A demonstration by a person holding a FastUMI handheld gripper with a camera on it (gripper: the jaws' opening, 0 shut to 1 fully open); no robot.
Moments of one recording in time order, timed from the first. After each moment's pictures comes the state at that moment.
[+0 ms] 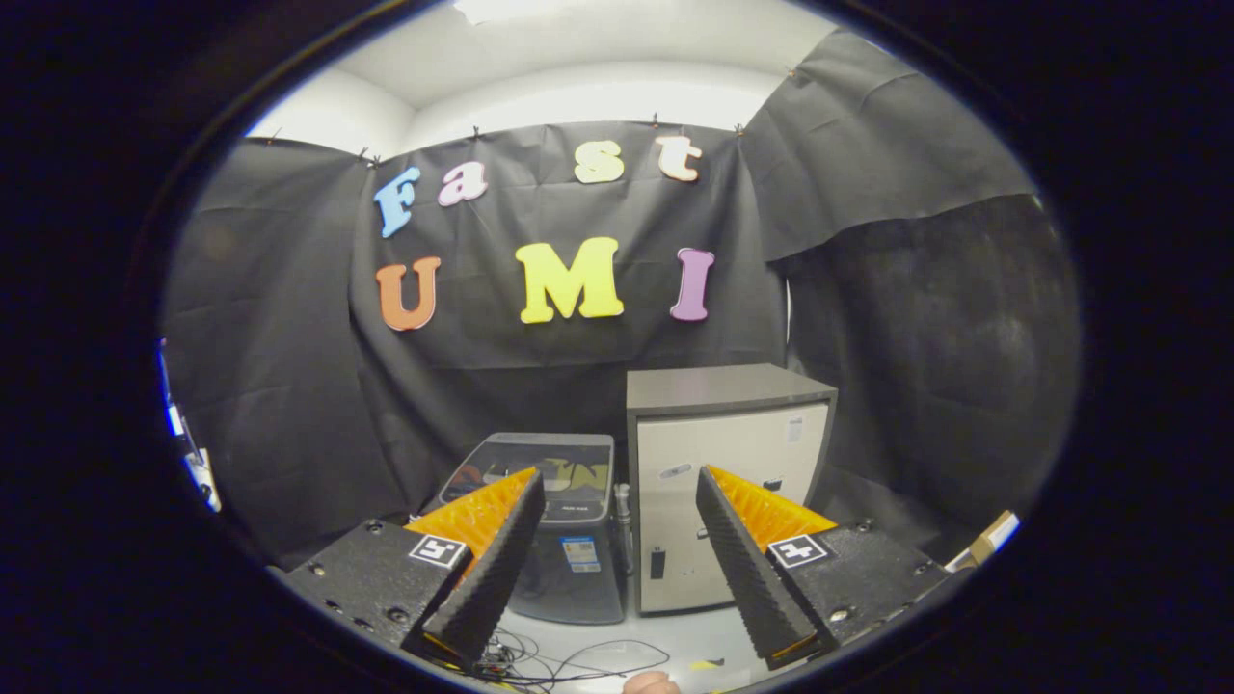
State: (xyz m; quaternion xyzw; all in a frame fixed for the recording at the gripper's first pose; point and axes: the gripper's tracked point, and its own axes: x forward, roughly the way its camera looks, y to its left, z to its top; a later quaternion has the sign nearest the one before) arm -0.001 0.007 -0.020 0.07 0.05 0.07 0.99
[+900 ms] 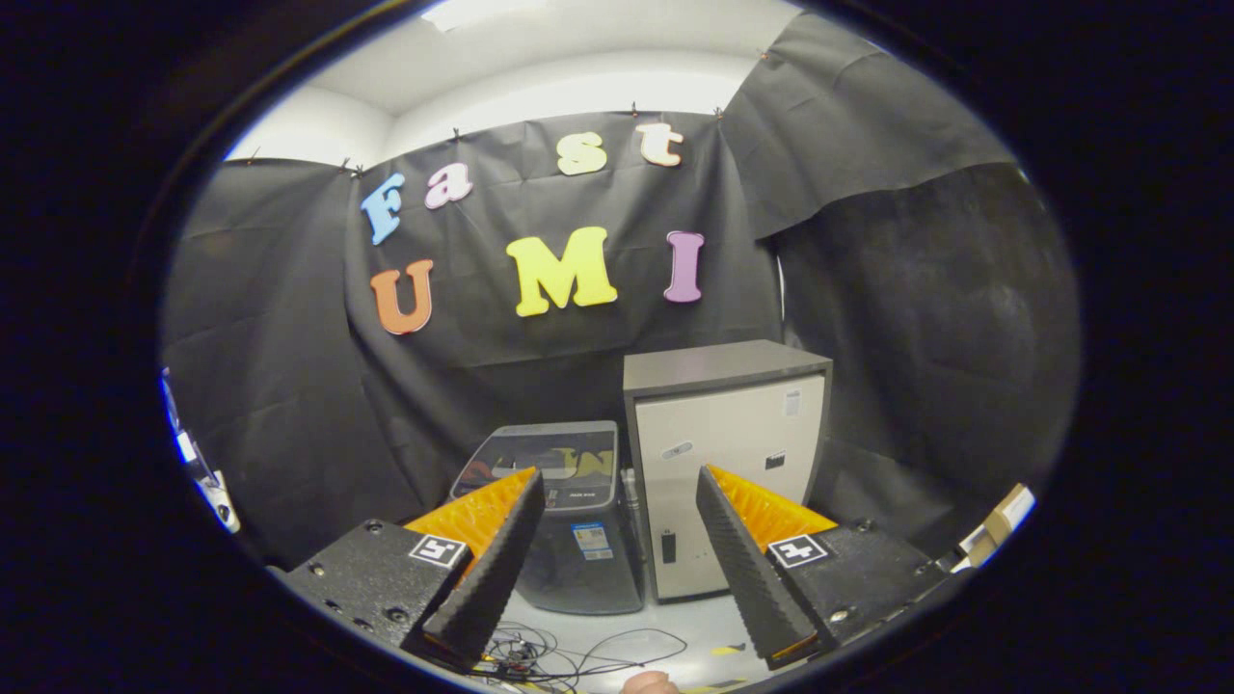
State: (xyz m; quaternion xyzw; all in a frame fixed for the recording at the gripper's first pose) arm -0.024 0.001 -0.039 0.10 0.08 0.07 0.99
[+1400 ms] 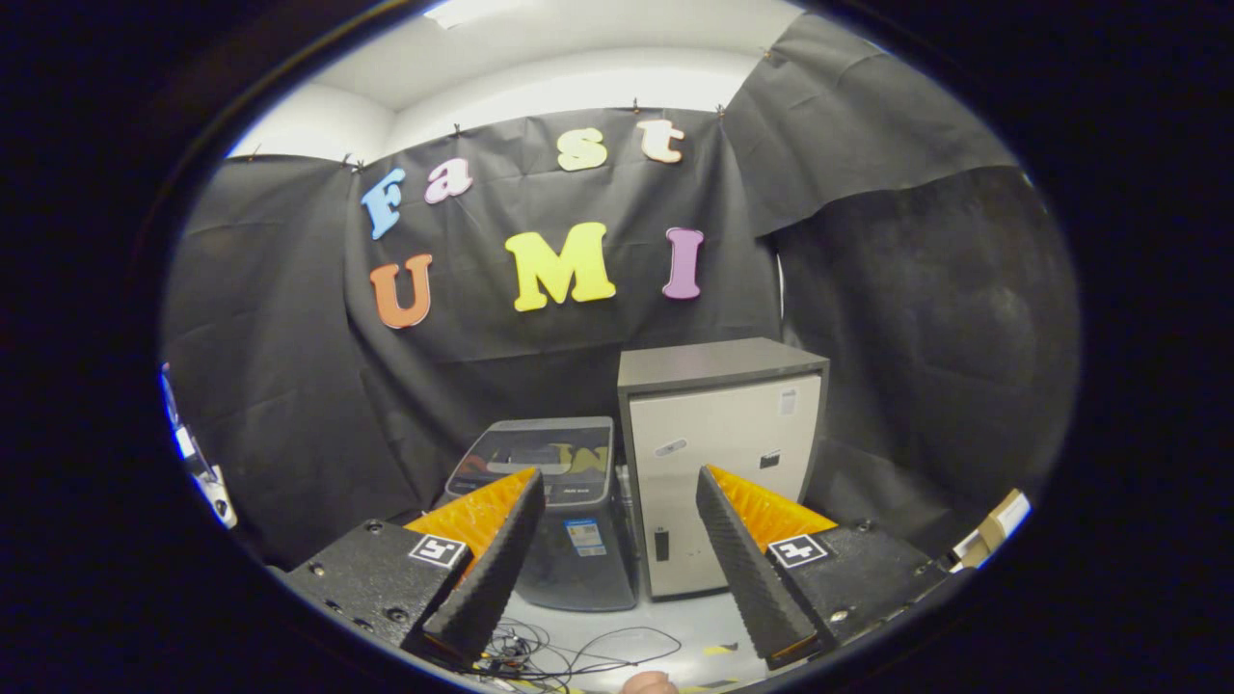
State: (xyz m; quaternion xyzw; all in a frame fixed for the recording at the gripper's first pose) arm -0.018 -0.007 -0.039 0.09 0.08 0.07 0.99
